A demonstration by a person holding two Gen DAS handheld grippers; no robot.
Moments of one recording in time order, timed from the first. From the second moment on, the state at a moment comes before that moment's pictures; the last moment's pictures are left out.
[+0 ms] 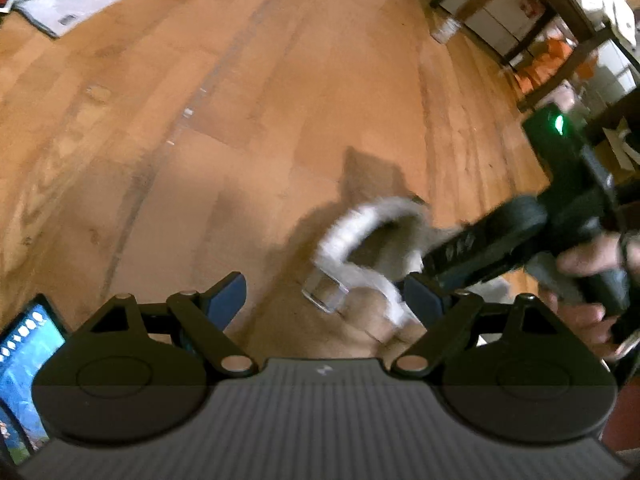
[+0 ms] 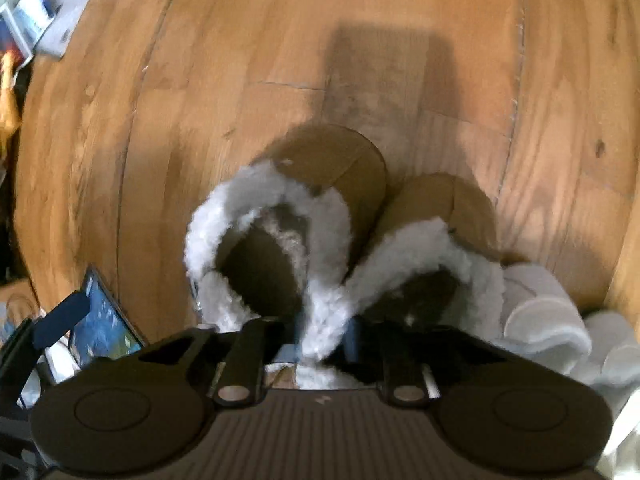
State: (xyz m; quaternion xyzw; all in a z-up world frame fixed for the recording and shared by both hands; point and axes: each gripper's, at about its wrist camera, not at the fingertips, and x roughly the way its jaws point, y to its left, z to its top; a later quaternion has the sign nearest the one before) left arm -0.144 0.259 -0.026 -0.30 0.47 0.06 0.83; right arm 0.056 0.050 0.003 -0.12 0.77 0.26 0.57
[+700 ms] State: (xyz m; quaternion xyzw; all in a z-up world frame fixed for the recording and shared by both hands) left arm -0.005 -0.118 0.069 0.06 0.56 -0.37 0.74; right arm 0.083 -0.356 0.149 -0.18 0.76 0.16 0.60
